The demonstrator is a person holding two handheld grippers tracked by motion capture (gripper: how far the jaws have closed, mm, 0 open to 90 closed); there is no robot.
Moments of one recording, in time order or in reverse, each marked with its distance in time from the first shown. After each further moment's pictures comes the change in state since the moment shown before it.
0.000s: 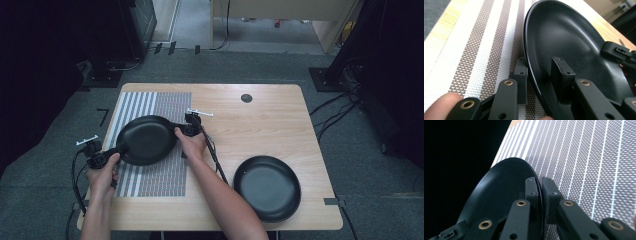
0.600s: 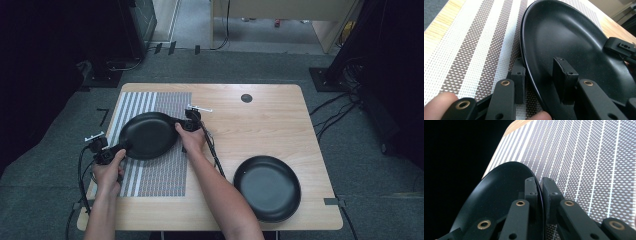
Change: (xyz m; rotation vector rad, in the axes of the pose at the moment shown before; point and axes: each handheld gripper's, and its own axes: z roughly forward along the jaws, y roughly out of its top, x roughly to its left) left arm -0.007 0.002 0.020 -0.027 0.044 0.023; right arm -0.012 0.014 0.018 -0.035 -0.012 -0.026
